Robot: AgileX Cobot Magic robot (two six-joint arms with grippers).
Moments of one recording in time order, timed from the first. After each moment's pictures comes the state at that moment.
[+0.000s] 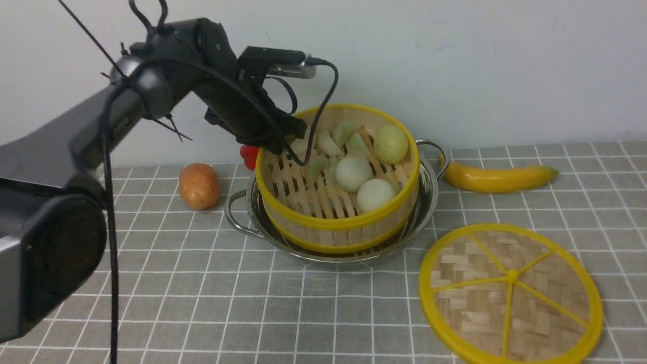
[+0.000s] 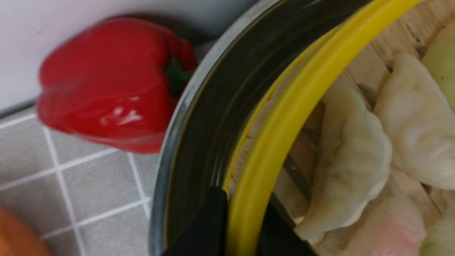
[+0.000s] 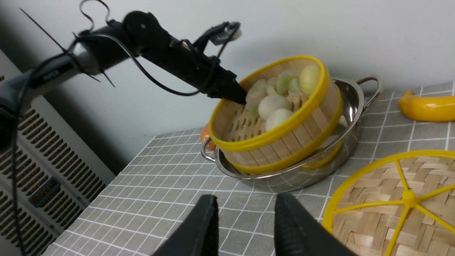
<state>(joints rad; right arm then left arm) 0.35 0.02 -0.36 0.44 0.67 0.20 -0.23 2.31 -2.09 -0.17 0.98 0.19</state>
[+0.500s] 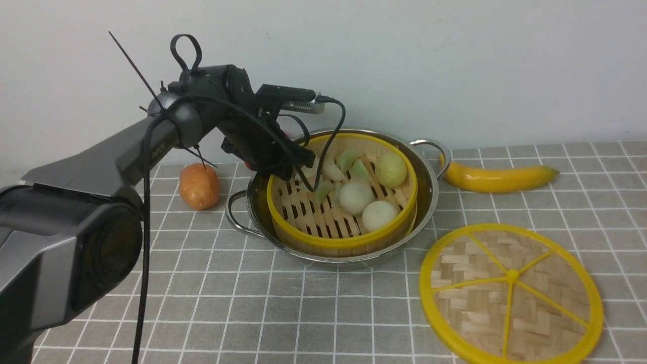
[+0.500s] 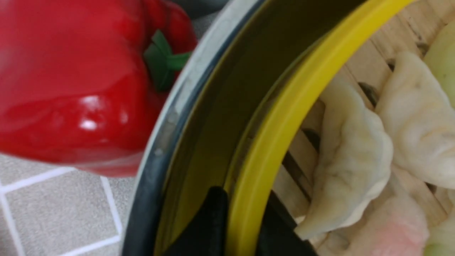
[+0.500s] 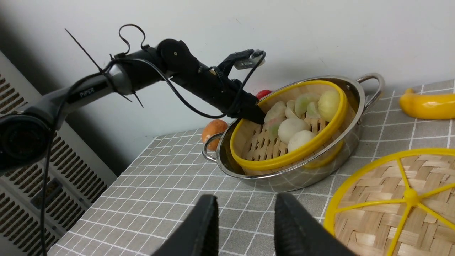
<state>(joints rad) 0.35 0.02 -0.36 0.44 0.67 0.21 -0.24 2.43 -2.11 -0.17 0.91 0.19</state>
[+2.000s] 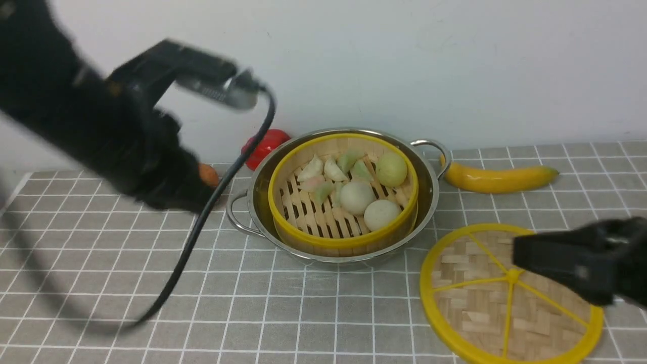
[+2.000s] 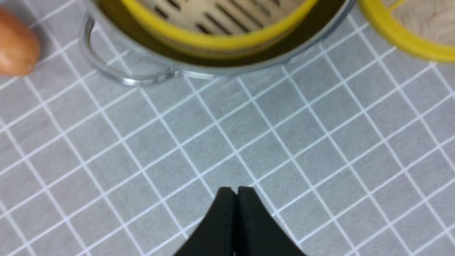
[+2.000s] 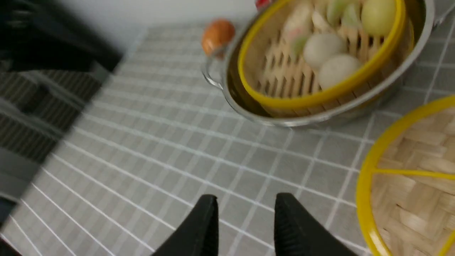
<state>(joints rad) 0.35 0.98 -0.75 0.74 0.73 -0.22 -0.24 1.34 -1.22 -0.21 1.09 0.41</state>
